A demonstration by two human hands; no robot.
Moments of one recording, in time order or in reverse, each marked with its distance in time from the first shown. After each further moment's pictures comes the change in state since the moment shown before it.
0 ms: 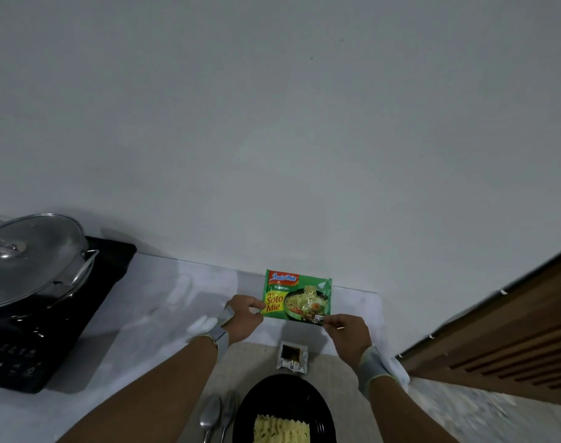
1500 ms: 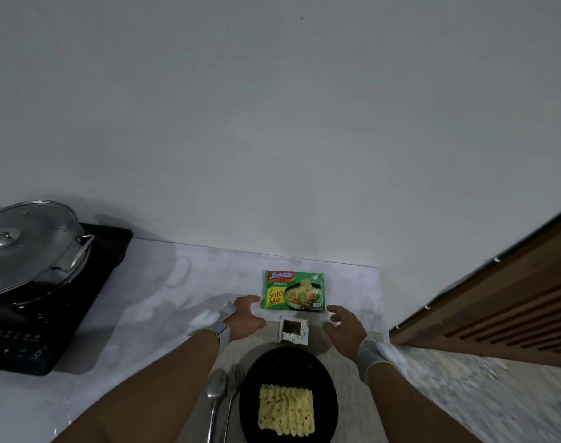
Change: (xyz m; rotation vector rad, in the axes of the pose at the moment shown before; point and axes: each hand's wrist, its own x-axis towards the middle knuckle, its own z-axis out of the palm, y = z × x) left_hand -0.022 -0.026 0.016 0.186 -0.246 -0.056; right_hand -0.029 0.028 0.012 -0.156 -0.160 0.082
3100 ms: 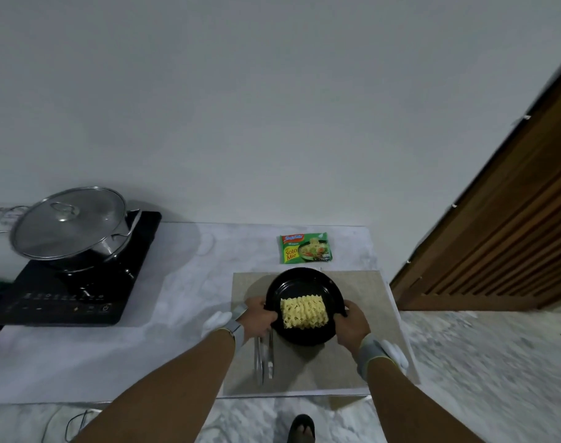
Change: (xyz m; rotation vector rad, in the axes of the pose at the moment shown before) left_hand -0.178 -0.059 -0.012 -0.322 -0.117 -0.010; right_hand -0.159 0.001 0.103 0.398 0.236 0.196
